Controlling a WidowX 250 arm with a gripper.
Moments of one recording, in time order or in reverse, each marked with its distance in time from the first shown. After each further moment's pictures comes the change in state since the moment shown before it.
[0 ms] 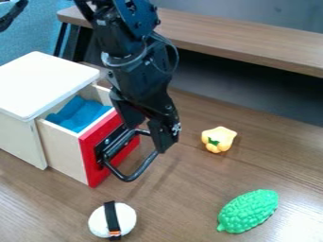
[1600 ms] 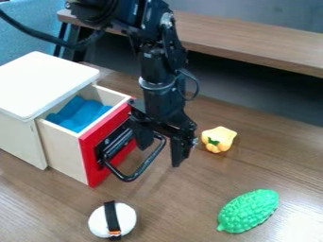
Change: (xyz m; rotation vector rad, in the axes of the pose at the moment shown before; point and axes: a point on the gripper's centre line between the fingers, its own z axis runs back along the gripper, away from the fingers) arm 0.012 0.020 -0.068 0.017 0.211 0.191
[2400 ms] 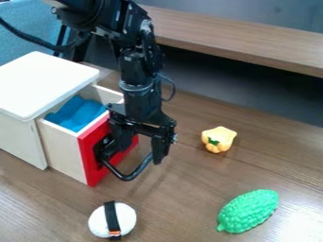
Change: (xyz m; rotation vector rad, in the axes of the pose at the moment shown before) arm -0.010 0.042 -0.011 0.039 0.050 0.184
